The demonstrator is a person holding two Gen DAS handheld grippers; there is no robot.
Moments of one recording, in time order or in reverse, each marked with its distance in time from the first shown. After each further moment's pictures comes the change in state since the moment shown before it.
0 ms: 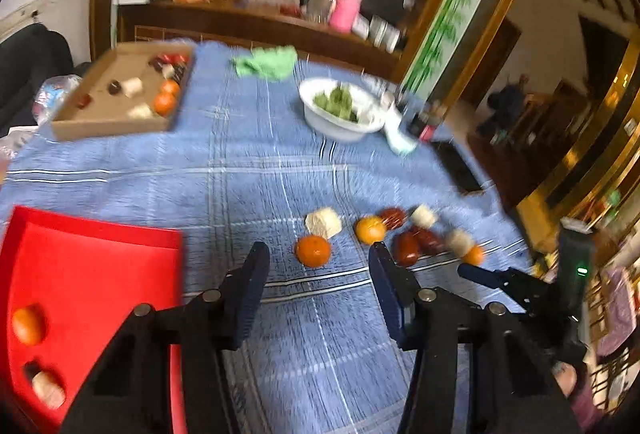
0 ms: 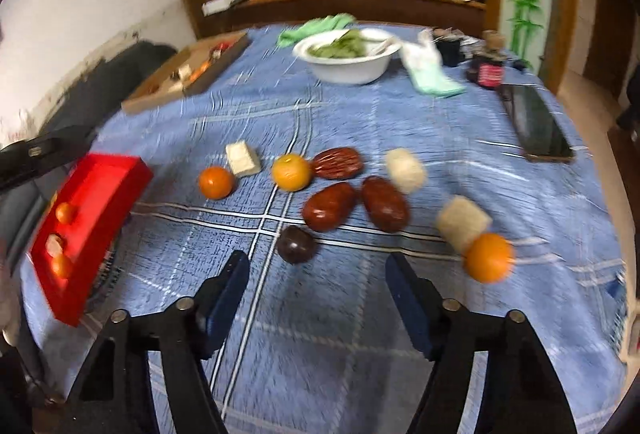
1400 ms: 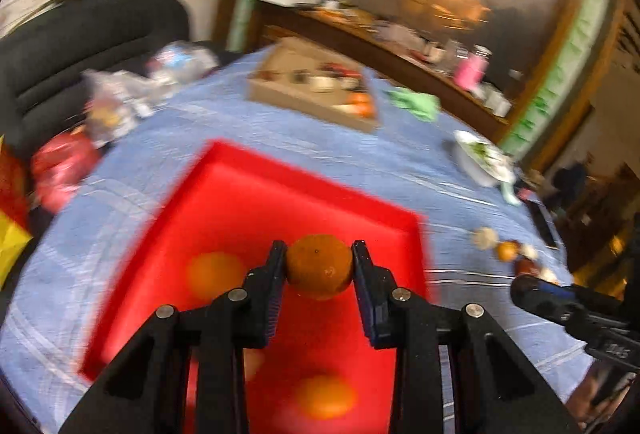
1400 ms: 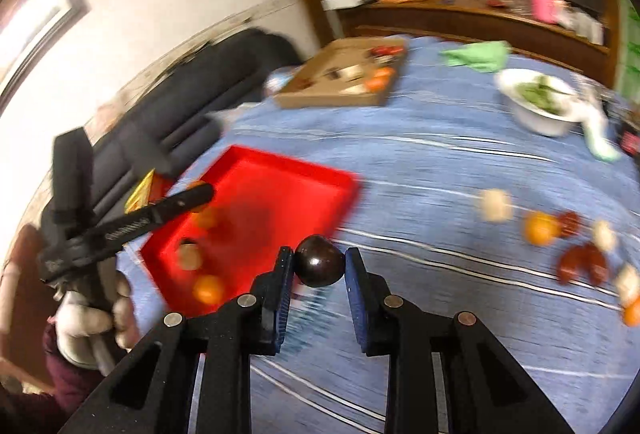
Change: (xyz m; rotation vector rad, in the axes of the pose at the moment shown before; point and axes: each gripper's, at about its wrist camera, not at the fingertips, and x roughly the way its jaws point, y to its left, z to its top) left arm -0.105 0.184 -0.074 -0.295 -0.153 0.231; right arm -0.009 0.185 0.032 -0.150 0.001 0.360
